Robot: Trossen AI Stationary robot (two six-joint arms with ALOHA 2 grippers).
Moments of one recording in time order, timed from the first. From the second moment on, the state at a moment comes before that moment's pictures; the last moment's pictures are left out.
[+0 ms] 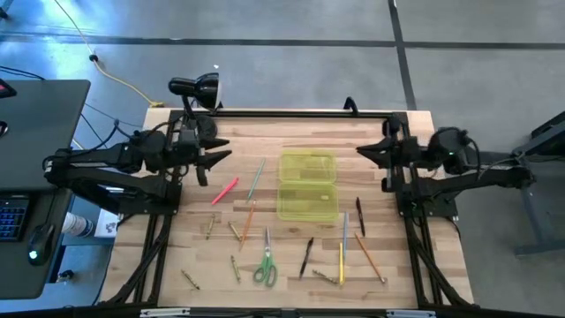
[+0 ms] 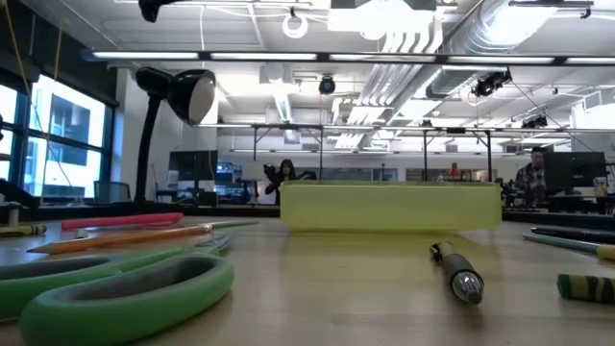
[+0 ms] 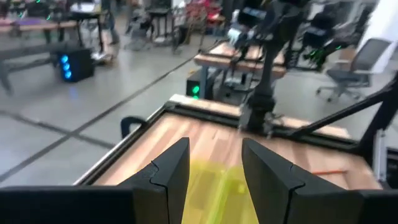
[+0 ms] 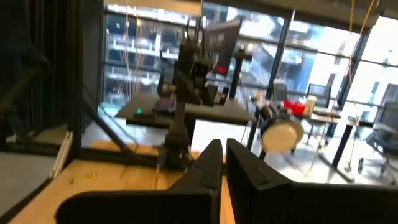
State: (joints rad) left arm 0.00 0.65 0.78 -0.24 -0.31 -0.12; right arm 0.00 0.64 0.78 -0.05 0.06 -0.16
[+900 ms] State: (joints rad) left arm 0.00 0.82 0.78 -0.42 -0.38 -0.16; right arm 0.00 0.75 0.78 -0.20 0.34 -0.24
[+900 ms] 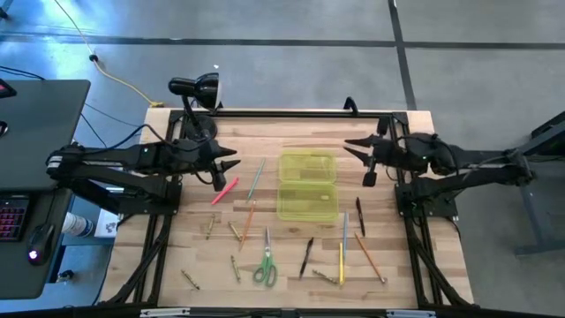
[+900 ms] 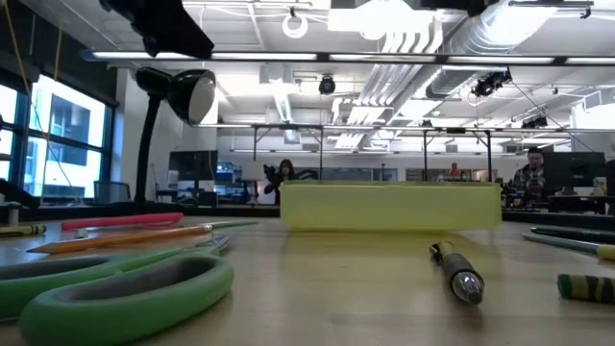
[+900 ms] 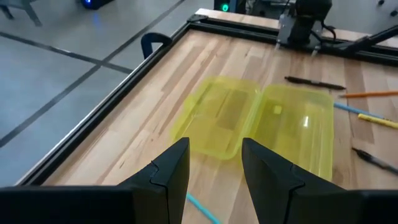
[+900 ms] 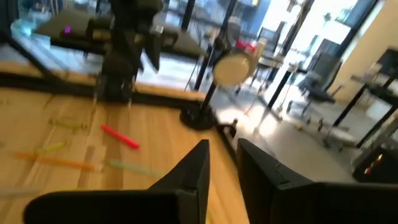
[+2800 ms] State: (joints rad) left arm 0.00 0.85 0.78 -0.54 -0.55 -0.32; right arm 0.14 1.37 0.68 -0.83 0.02 1.04
